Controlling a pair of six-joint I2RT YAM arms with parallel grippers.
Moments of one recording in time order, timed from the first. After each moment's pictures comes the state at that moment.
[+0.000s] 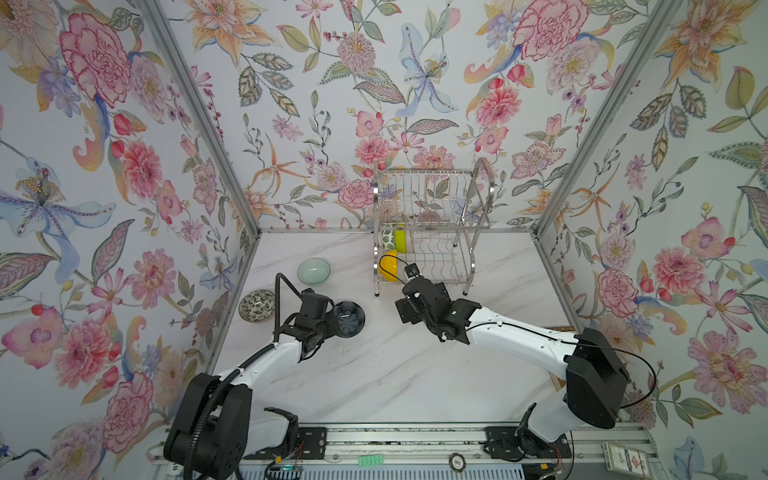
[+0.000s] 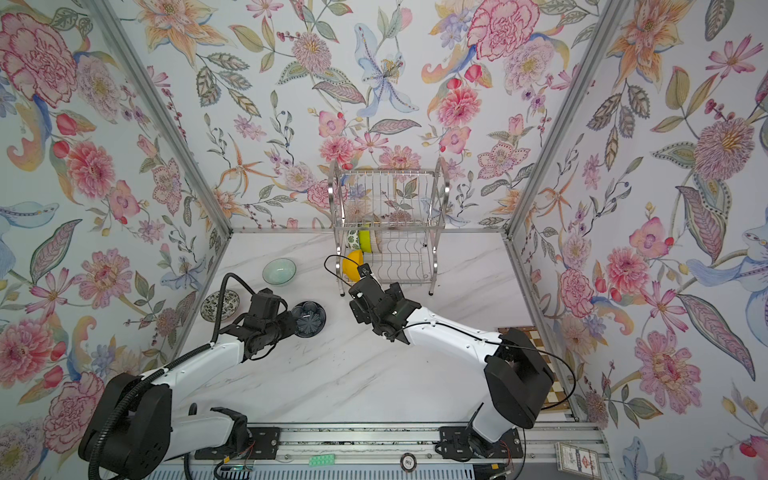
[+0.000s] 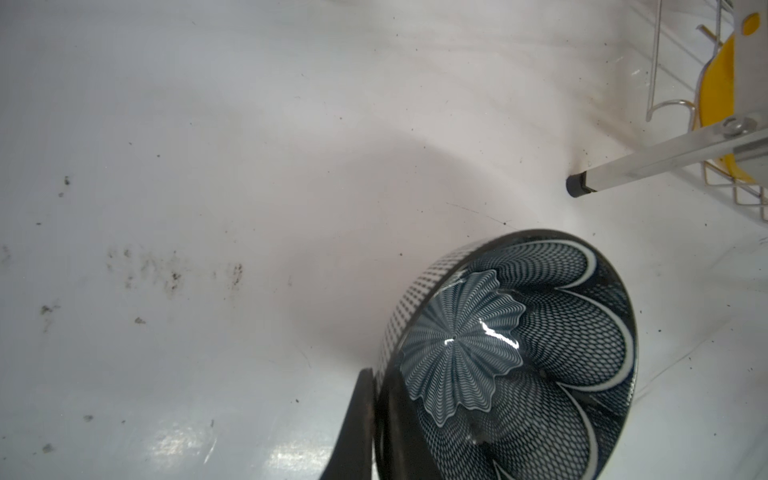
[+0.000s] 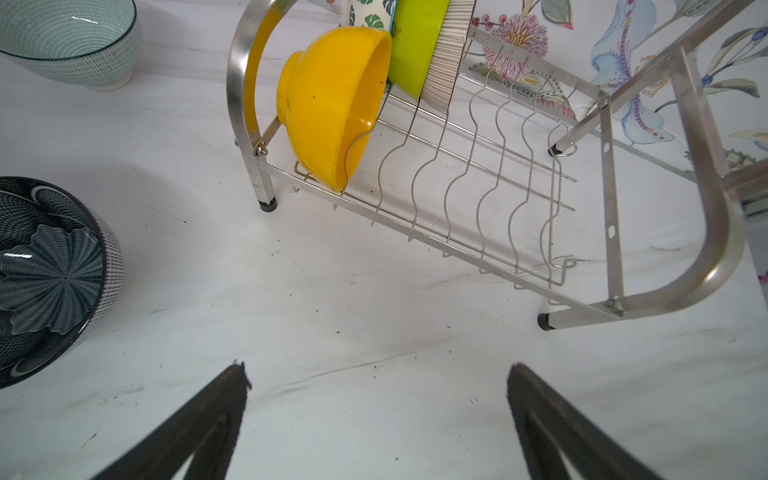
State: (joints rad) left arm -0.33 1.26 0.59 -0.24 -0.05 -0.61; right arm 0.90 1.58 1.14 -0.36 0.52 0.24
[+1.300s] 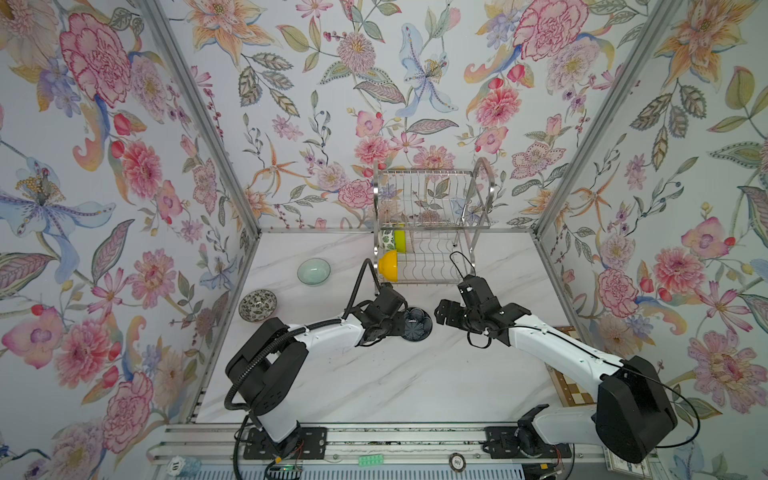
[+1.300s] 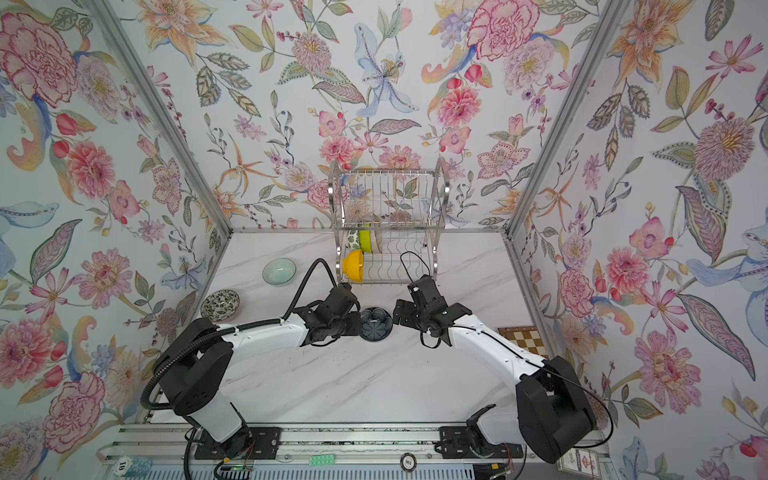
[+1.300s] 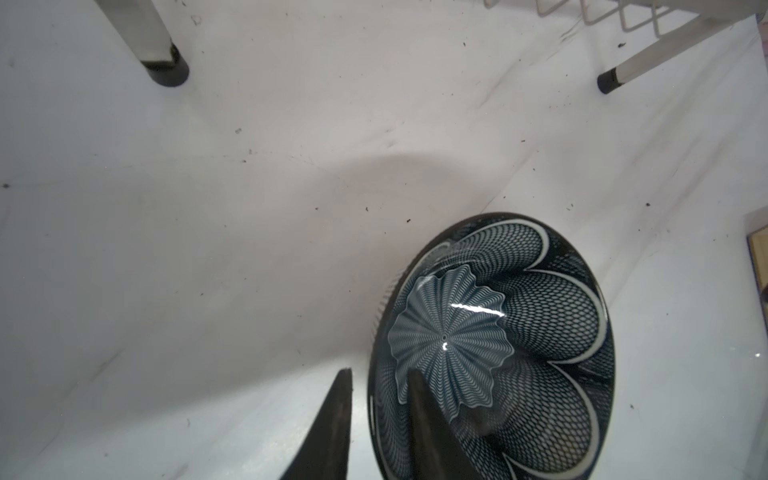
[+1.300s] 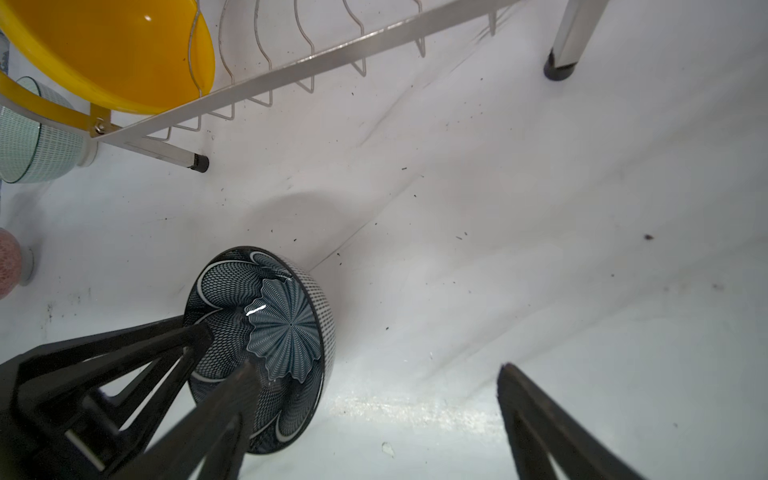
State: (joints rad) left arm -0.79 1.69 0.98 -0.21 -0.06 -0.67; right arm 0.56 1.36 0.86 -0.42 0.01 0.69
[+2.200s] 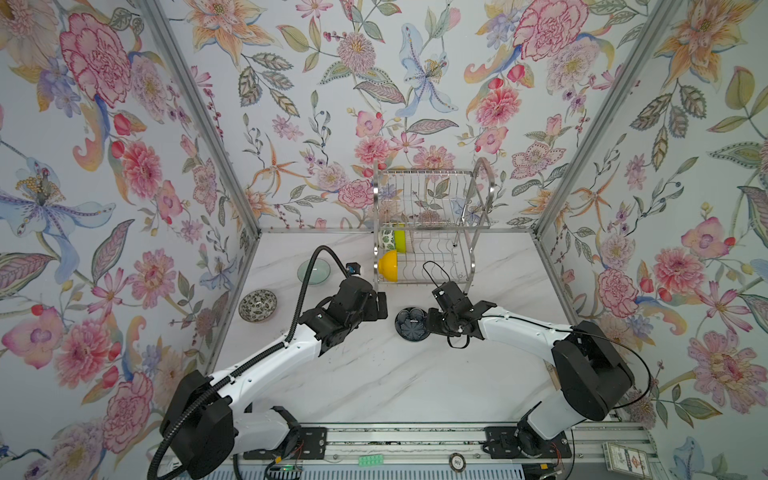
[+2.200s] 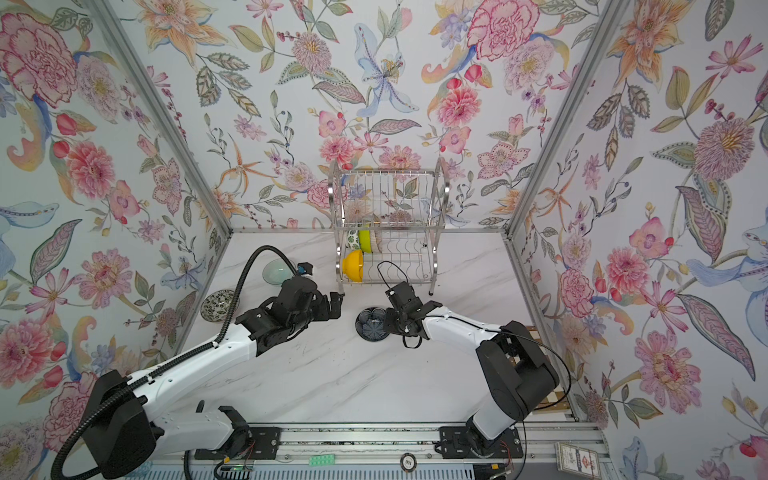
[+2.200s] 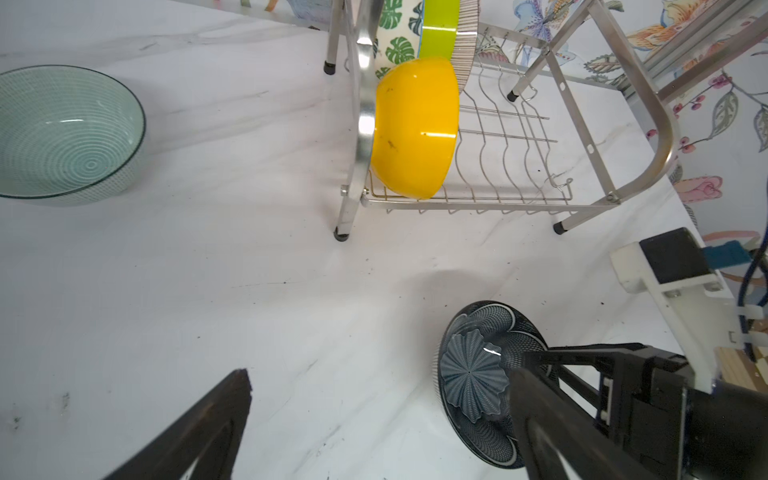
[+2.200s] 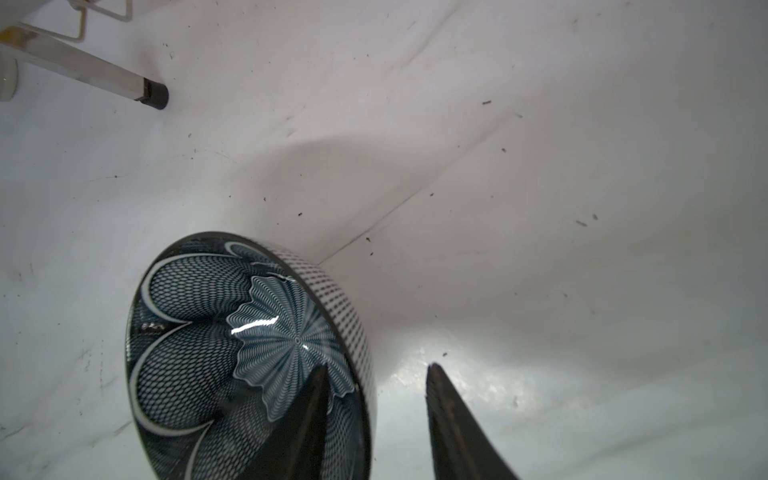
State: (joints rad) left arm -0.69 1.26 0.90 -0.33 -0.28 -0.55; right arm 0.66 1.61 0.92 -0.35 -0.01 0.73
